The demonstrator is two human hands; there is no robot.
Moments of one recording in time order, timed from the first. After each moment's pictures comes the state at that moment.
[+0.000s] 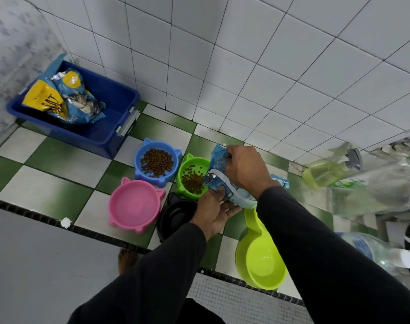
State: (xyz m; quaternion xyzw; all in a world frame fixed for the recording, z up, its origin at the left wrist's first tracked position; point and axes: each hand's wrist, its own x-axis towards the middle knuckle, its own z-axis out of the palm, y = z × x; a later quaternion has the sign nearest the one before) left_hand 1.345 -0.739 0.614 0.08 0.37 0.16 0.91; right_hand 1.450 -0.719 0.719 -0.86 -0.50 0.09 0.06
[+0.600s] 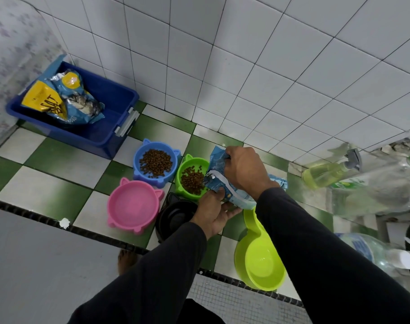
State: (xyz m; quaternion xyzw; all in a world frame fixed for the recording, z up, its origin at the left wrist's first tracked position) left_hand 1.352 -0.739 0.611 0.10 0.39 0.15 0.91; right_hand 1.451 -0.720 0.717 -0.86 -0.51 0.09 0.05
